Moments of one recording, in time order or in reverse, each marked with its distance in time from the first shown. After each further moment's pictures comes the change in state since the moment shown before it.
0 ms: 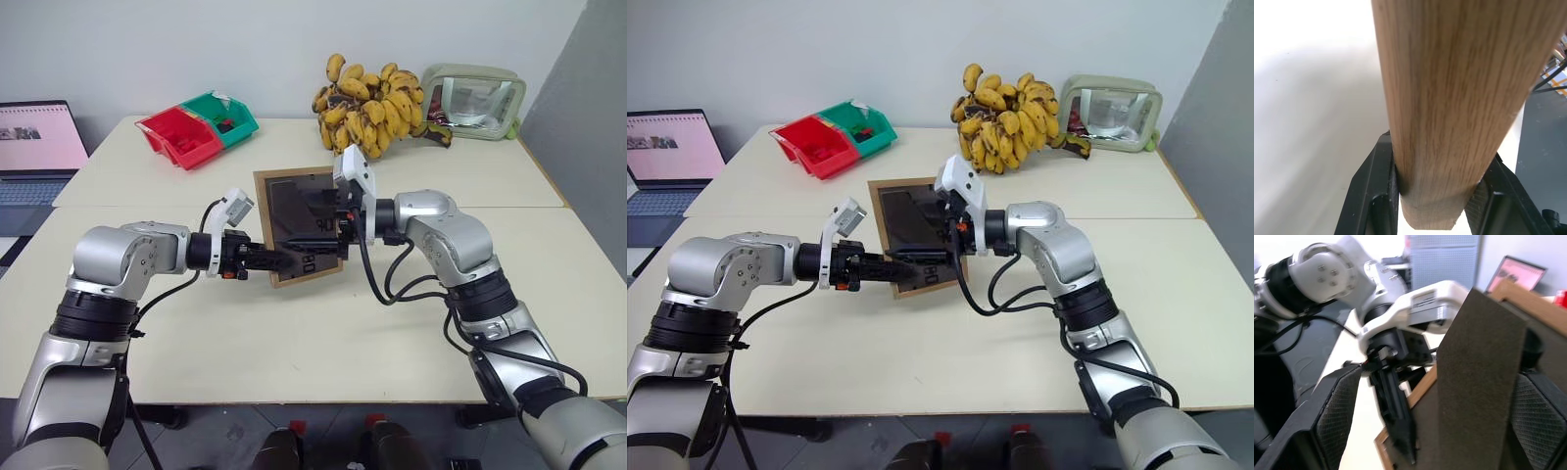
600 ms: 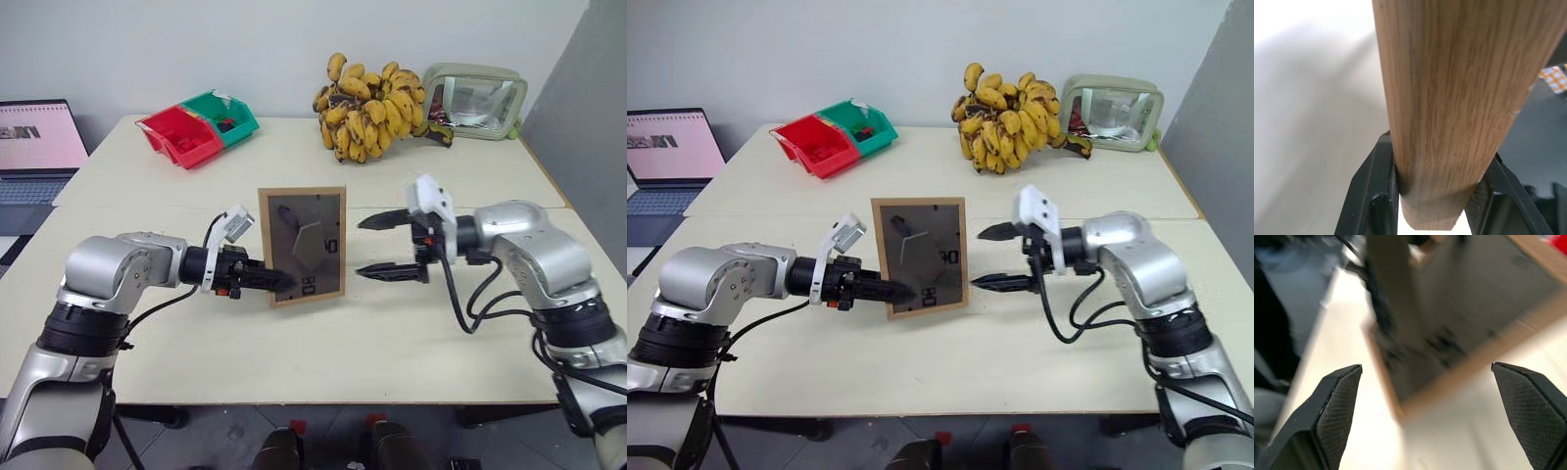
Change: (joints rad) left arm 0.083 0.056 -0.017 -0.109 -0.050 0.058 -0.083; right arm 0.230 -0.418 -0.047 -0.146 -0.073 -0.228 0.103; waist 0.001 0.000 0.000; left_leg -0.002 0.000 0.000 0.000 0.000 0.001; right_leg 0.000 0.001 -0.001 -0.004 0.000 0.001
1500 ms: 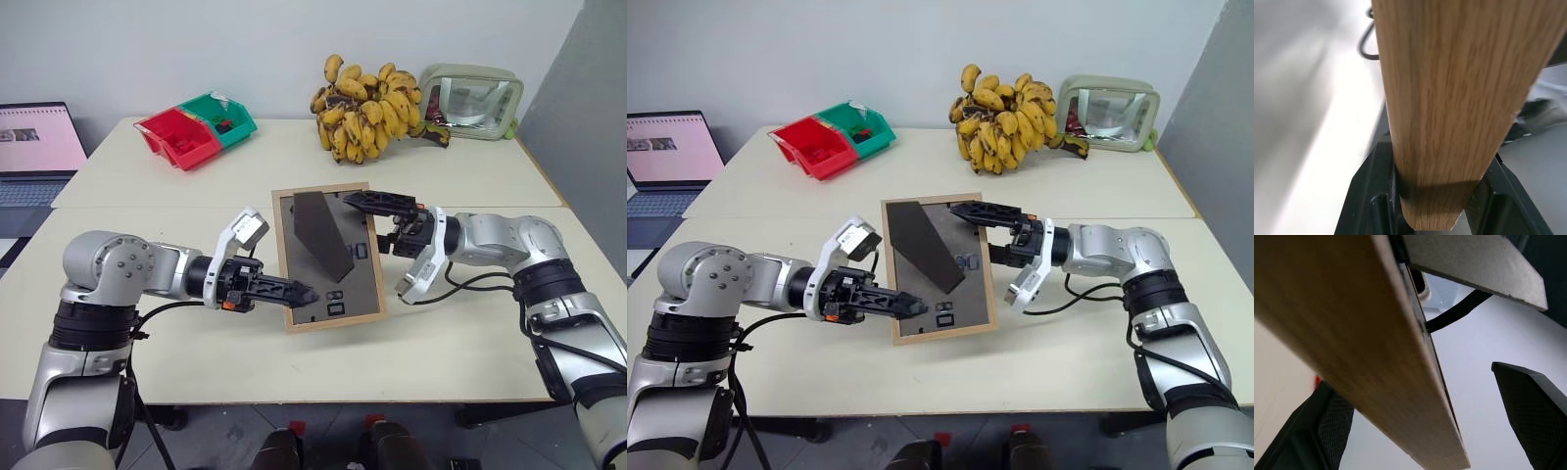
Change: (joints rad) left arm -0.038 -0.078 0.135 0.023 -0.444 0.449 0.091; right arm -0.262 0.109 0.059 0.644 -1.391 -1.703 -1.468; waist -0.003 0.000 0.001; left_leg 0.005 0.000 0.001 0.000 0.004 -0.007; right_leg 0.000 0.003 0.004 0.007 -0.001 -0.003
